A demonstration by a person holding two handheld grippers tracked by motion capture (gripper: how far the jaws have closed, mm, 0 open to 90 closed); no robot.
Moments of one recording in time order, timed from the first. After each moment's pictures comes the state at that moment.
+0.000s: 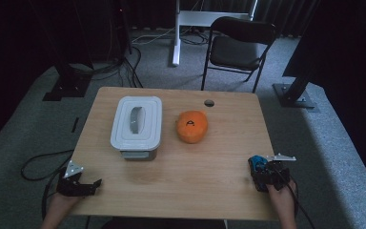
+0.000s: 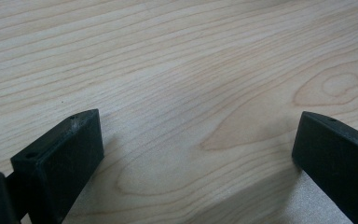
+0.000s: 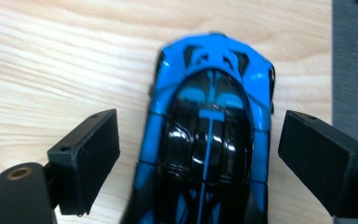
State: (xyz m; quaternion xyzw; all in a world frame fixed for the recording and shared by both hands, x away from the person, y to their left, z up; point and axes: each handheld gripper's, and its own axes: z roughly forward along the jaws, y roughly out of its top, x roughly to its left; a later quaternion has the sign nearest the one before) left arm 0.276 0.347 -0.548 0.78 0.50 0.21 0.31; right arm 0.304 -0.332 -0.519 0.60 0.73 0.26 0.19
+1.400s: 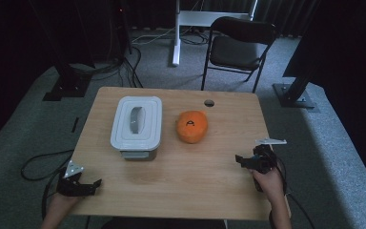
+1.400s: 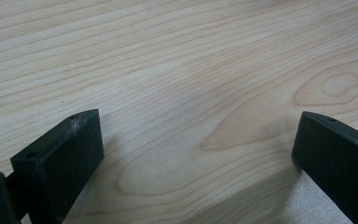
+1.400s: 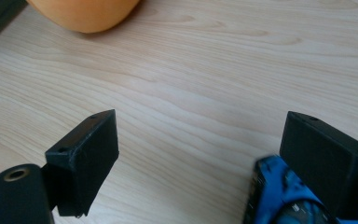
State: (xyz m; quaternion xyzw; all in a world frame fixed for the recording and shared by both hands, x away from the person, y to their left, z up) left arm 0.276 0.347 -0.548 0.78 0.50 0.21 0.31; right arm 0.342 -0.291 -0.483 0.53 0.76 0.35 0.15
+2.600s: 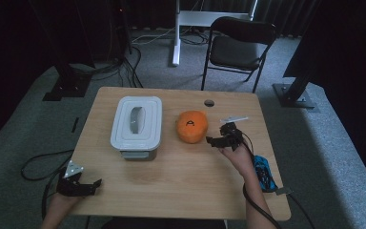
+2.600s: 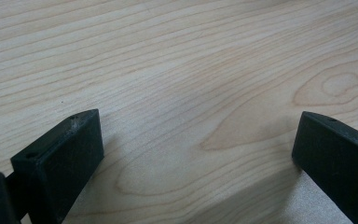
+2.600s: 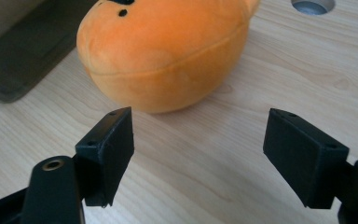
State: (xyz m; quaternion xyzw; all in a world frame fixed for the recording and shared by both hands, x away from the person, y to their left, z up) left arm 0.276 0.347 -0.548 0.78 0.50 0.21 0.31; right arm 0.417 -0.196 -0.468 0.46 0.80 0.37 0.14
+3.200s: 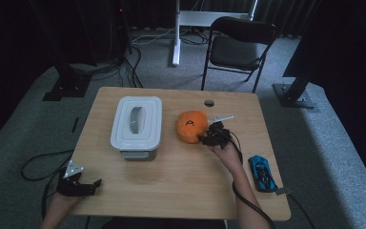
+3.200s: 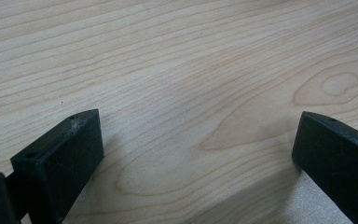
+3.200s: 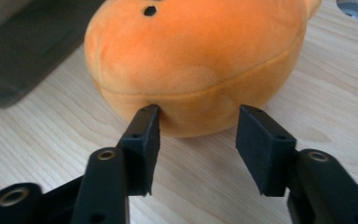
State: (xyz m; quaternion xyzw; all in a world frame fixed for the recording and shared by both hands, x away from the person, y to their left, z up) left arm 0.276 0.347 -0.548 0.79 0.49 0.21 0.31; right arm 0.433 -0.161 -0.485 0.44 0.81 0.36 0.13
